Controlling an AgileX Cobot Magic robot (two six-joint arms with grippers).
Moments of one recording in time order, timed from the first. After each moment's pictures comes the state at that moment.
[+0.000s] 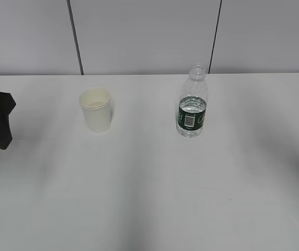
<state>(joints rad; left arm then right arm) -0.24 1.46 -1.16 0.02 1.20 -0.14 0.17 1.23 -1.15 -0.07 1.09 0.13</state>
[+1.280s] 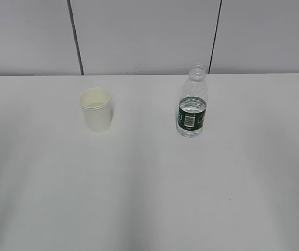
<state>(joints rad) -0.24 0.65 -0.88 -0.04 1.26 -0.12 0.17 0.55 -0.91 0.11 1.26 -0.04</state>
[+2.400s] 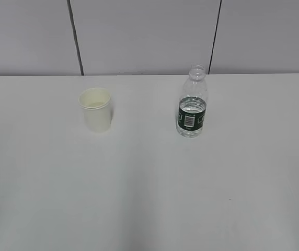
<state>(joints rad) -0.24 0.08 -0.60 -0.03 1.23 -0.07 0.17 0.02 -0.54 0.09 1.27 -0.16</state>
